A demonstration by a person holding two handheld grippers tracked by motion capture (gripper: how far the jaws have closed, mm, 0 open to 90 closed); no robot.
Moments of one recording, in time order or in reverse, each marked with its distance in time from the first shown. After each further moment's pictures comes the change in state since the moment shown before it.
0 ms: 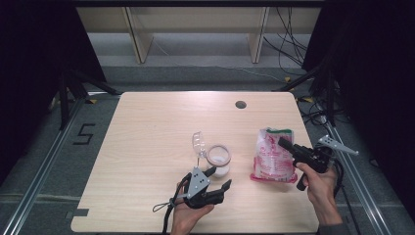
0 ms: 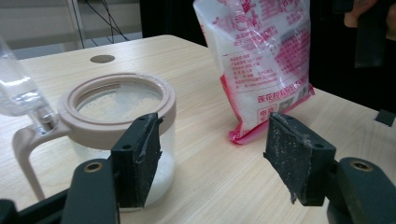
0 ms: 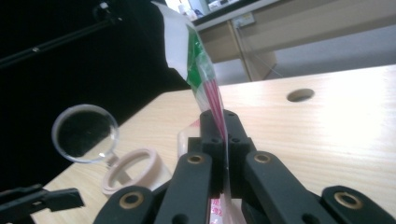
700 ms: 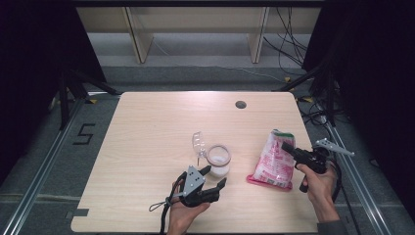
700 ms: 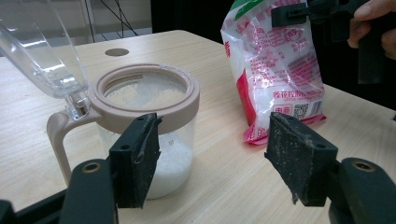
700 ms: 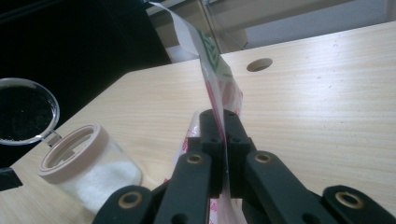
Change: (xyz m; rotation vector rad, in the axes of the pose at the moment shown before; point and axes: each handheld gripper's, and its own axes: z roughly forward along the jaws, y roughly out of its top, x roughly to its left) left arm 0.009 -0.002 -0.003 0.010 0.032 -0.012; right arm -0.030 -0.018 0.004 0.068 -0.114 -0.003
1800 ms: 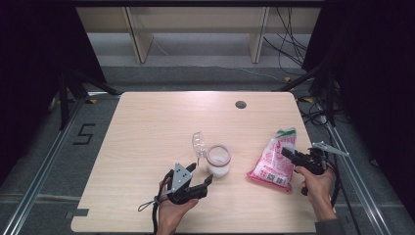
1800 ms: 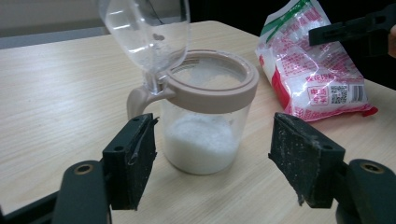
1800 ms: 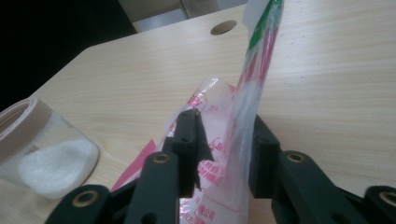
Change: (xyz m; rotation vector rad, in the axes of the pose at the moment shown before) left arm 0.028 -0.002 -0.018 0.033 0.109 -0.013; right arm -0.018 -0.016 0.006 0.114 -0.115 0.048
